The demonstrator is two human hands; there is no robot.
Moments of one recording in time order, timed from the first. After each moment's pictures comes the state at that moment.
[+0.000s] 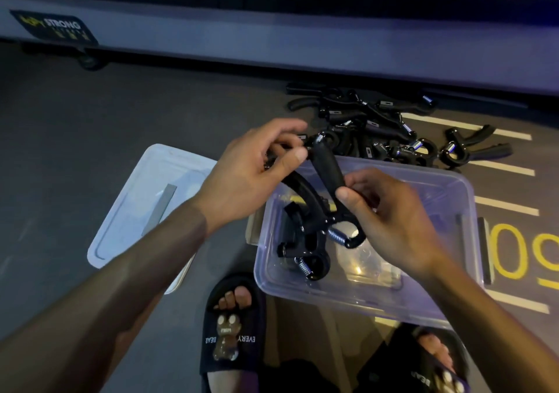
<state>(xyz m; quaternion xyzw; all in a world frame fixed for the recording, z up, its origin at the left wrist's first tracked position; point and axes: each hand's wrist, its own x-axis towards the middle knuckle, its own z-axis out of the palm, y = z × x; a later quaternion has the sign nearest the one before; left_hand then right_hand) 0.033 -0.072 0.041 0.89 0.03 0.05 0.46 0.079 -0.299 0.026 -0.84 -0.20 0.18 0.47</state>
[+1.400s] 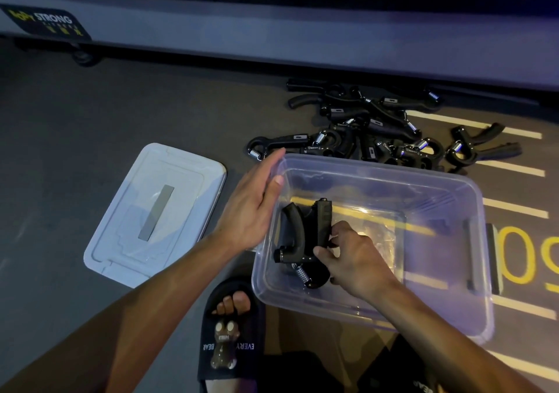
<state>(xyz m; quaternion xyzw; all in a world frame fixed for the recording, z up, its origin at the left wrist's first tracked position) 0.015 -0.078 -0.042 0.88 0.12 0.00 0.45 0.047 -0.283 -0.042 -0.87 -0.08 0.38 0.30</state>
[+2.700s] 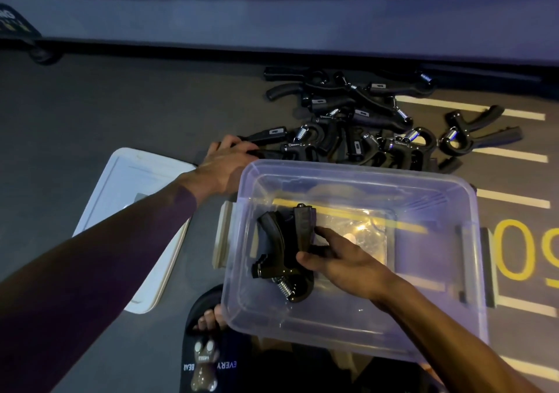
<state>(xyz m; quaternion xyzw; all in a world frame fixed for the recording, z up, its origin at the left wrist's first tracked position) 0.125 -0.018 -0.093 0.96 0.00 -0.26 0.07 0.077 -0.302 -0.055 -0.70 0.00 0.55 0.45</state>
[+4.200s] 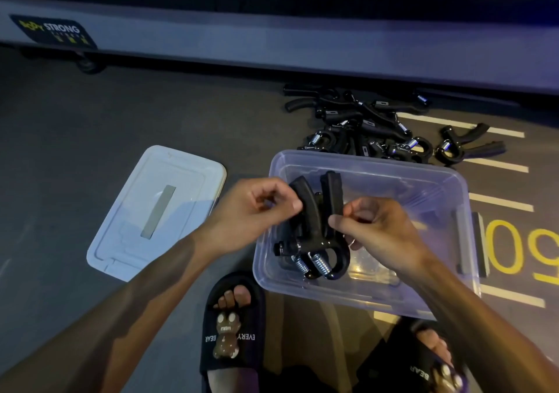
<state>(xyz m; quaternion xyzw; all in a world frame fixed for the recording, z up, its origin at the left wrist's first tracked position) -0.008 -0.087 0.016 0.77 0.09 -0.06 0.63 0.065 -0.307 0.005 -0.78 -0.03 0.32 0.53</state>
